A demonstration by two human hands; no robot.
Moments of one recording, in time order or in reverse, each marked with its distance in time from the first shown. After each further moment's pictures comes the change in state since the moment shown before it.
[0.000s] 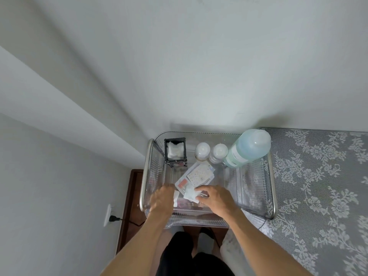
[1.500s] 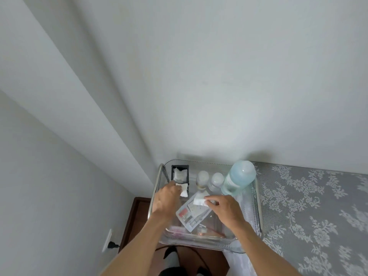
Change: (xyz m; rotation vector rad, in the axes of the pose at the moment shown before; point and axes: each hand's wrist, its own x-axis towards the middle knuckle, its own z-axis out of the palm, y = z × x) left_hand -0.032 0.016 -0.103 -0.218 0.353 0.073; right_hand -0.032 -0.032 -0.097 0.100 0.238 -0.085
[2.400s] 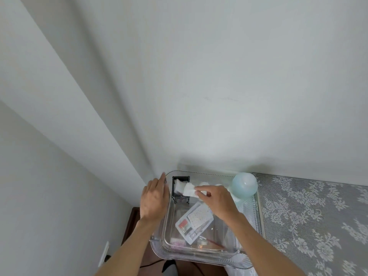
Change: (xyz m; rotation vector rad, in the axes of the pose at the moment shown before) left_hand 0.017 -0.034 -0.025 -0.139 0.399 0.017; right_hand 0.045 -0.055 -0.030 0.108 0.055 -0.152
